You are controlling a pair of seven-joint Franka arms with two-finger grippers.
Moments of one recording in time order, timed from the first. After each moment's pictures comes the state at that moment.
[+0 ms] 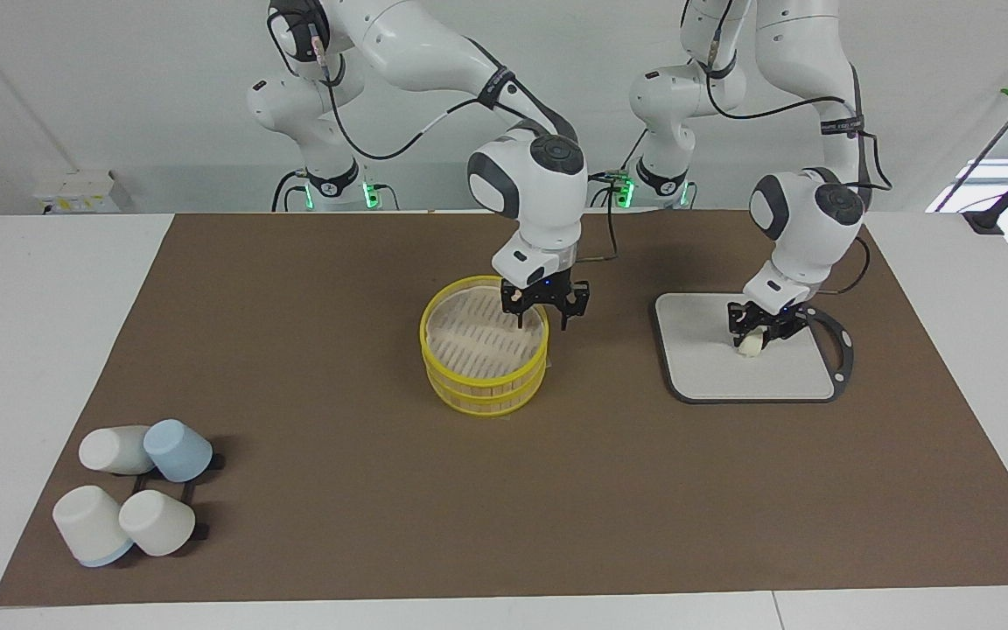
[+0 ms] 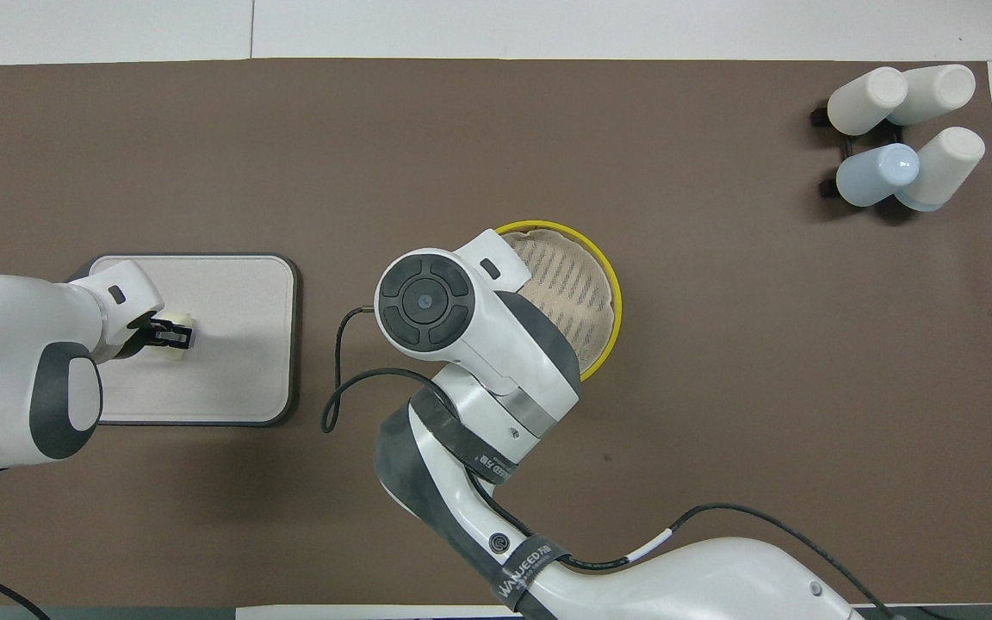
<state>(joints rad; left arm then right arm) 0.10 0.07 -0.07 -2.34 -0.01 2.48 0.30 0.70 0.46 0.02 -1.55 -0.07 2.08 0.85</state>
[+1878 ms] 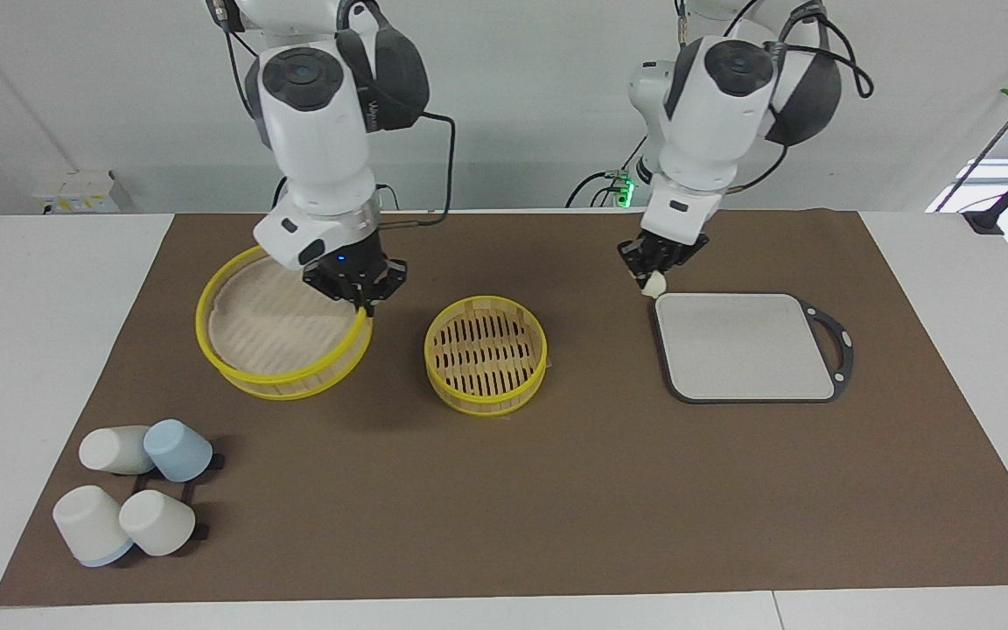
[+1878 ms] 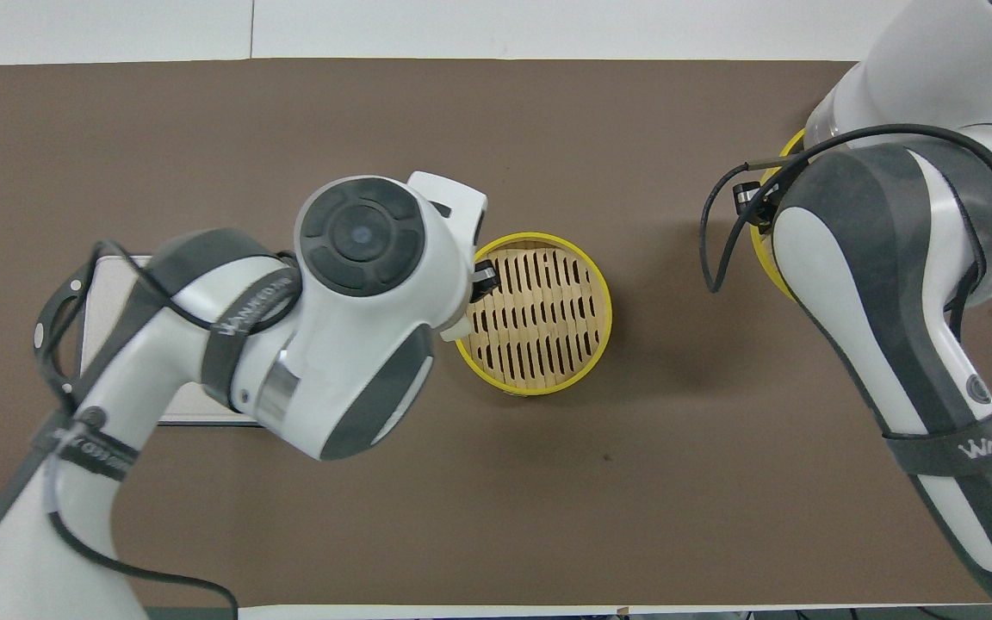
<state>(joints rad) -0.60 0.23 -0.09 -1.68 -0.01 1.97 -1.04 0.19 0.26 0.00 -1.45 -0.03 1.62 0.13</state>
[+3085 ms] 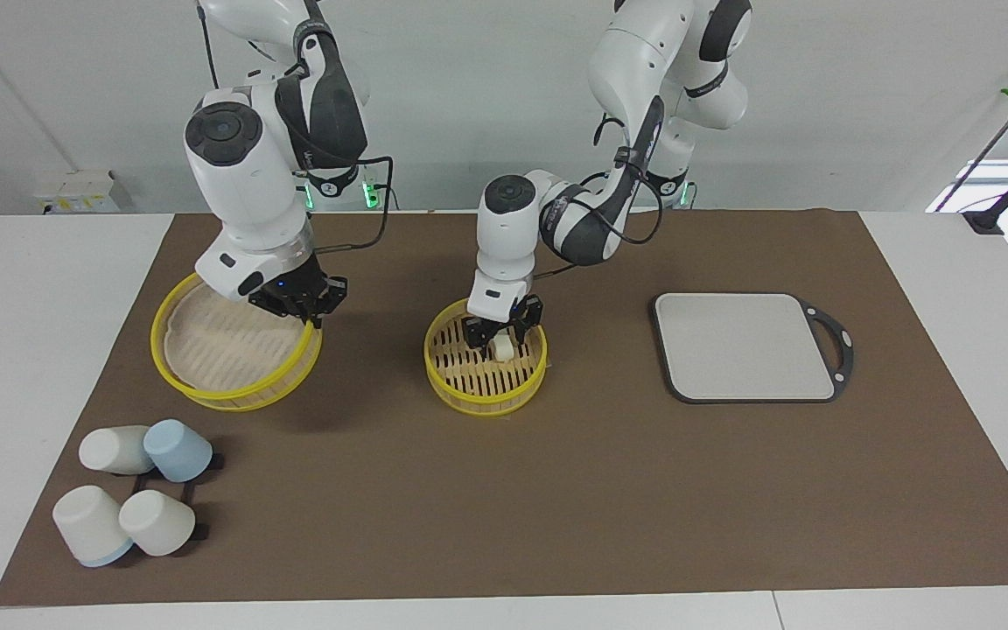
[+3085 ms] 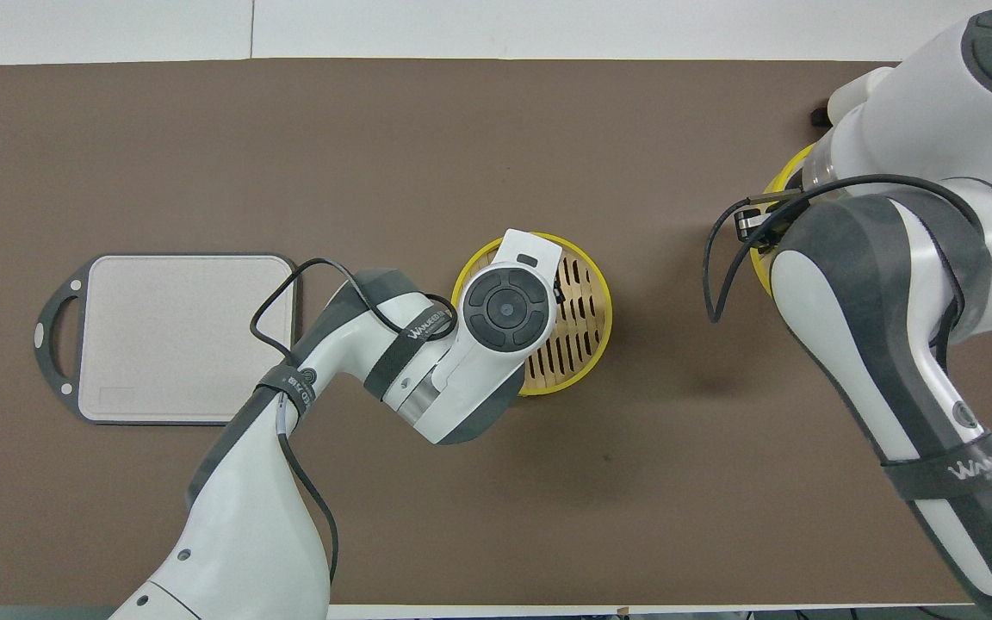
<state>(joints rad) -0.68 0.42 -0.08 -1.76 0.09 2.27 -1.16 0.18 0.19 0.01 -1.62 -0.03 1.75 0.12</state>
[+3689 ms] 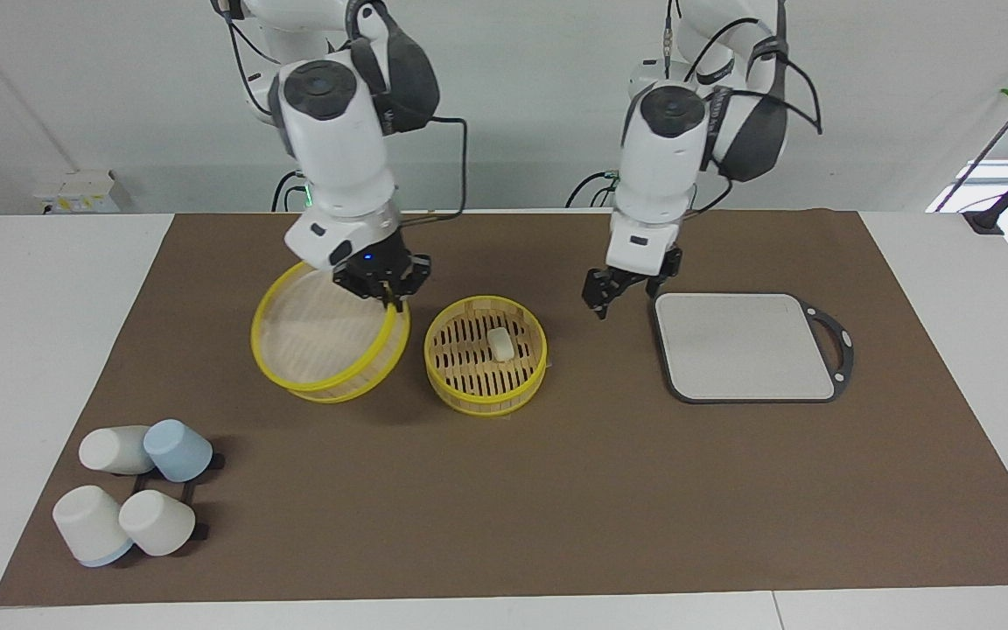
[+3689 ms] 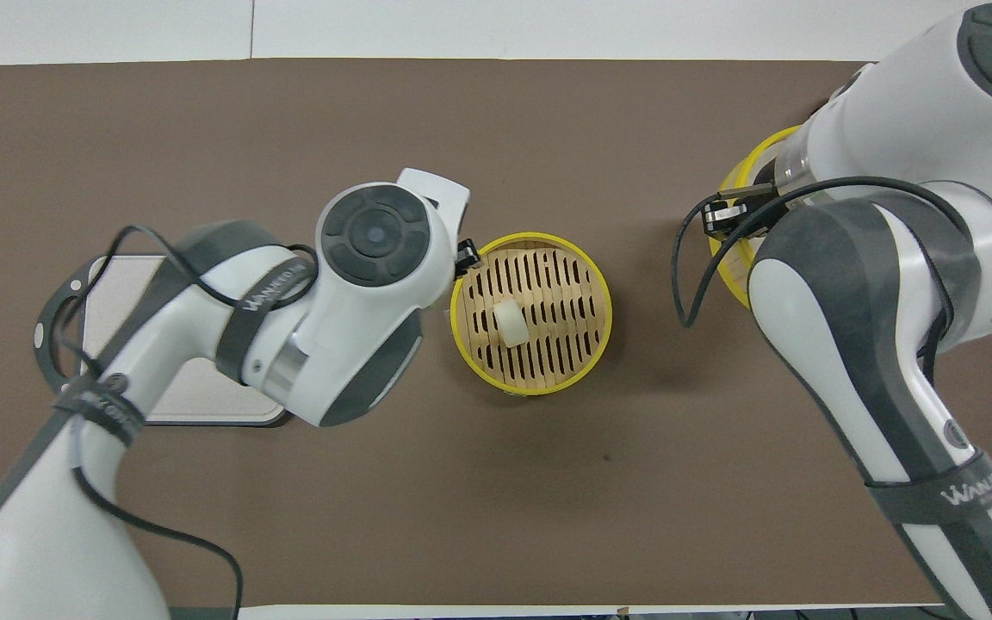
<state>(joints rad) -0.36 0.09 -0.06 -1.73 0.04 1.84 -0.72 0.41 0.27 0.02 -1.45 0.04 1.74 0.43</state>
